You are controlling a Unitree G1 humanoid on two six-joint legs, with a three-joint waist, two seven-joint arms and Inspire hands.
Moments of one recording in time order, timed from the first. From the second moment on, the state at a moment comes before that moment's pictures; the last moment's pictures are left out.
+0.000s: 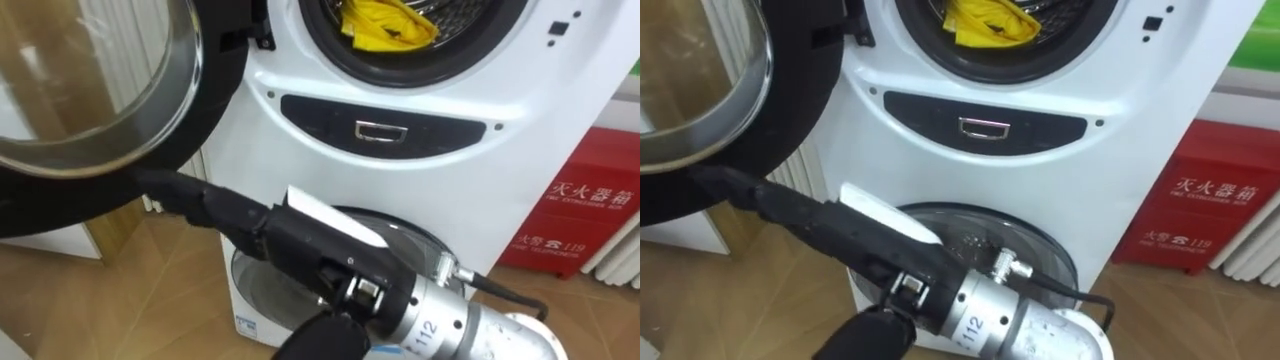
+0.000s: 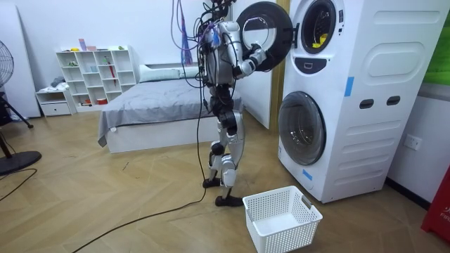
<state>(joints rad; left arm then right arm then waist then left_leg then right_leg) 0.13 0.26 -0.08 1.12 0.25 0.02 0.21 -0.07 -0.33 0.40 -0.48 0.17 0.04 0.56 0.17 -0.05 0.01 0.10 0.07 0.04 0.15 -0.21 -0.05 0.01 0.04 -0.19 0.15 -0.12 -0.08</state>
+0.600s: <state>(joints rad) 0.12 0.25 0.08 1.10 0.23 0.04 0.21 -0.01 -0.40 0.08 -0.38 -0.14 0.08 0.39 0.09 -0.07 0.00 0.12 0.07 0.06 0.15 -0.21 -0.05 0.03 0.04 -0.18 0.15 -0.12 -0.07</state>
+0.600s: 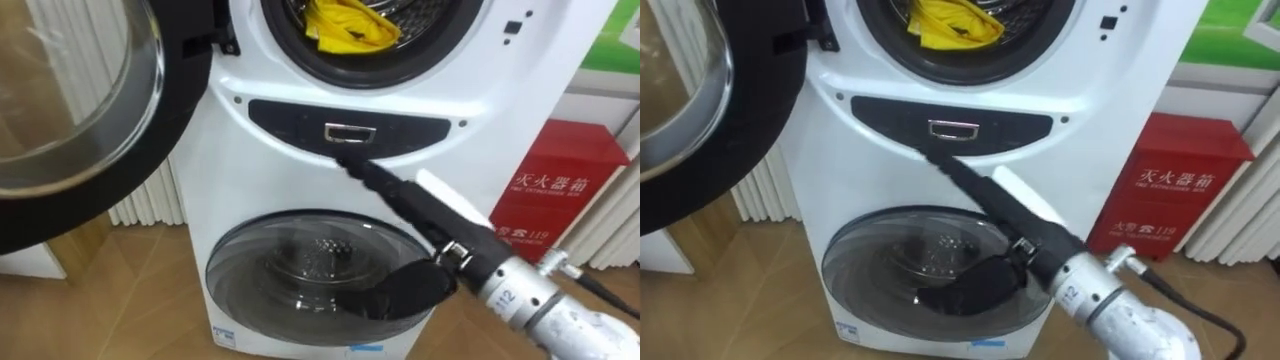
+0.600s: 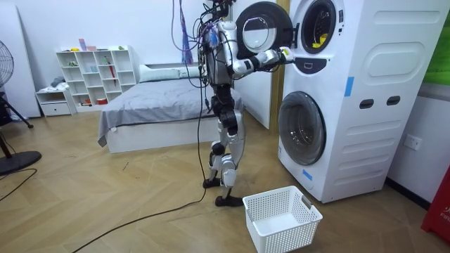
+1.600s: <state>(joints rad) 0.16 0.22 0.06 1.05 0.25 0.10 0.24 -0.18 -0.28 0.10 -0.28 0.20 0.11 0.09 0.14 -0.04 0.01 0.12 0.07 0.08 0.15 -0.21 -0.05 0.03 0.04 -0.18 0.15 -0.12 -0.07</state>
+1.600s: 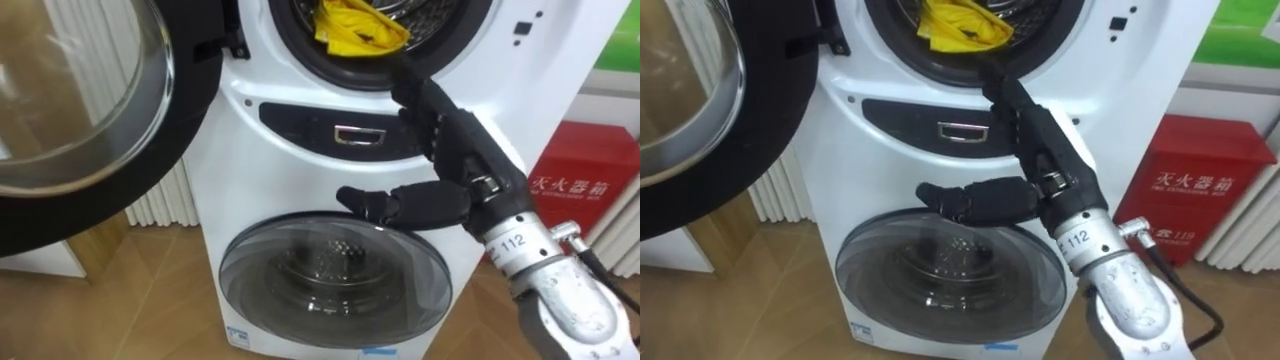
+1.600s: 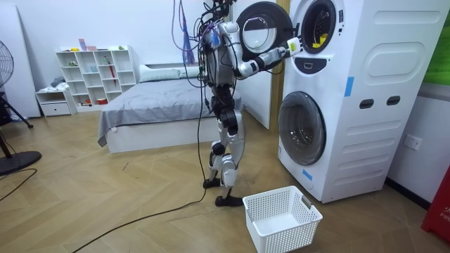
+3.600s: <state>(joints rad) 0.23 0.25 0.04 1.03 0.20 0.15 0.21 -0.13 -0.37 0.15 -0.28 0.35 0.04 -0.06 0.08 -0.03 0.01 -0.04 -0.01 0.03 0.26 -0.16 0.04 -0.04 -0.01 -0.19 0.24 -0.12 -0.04</state>
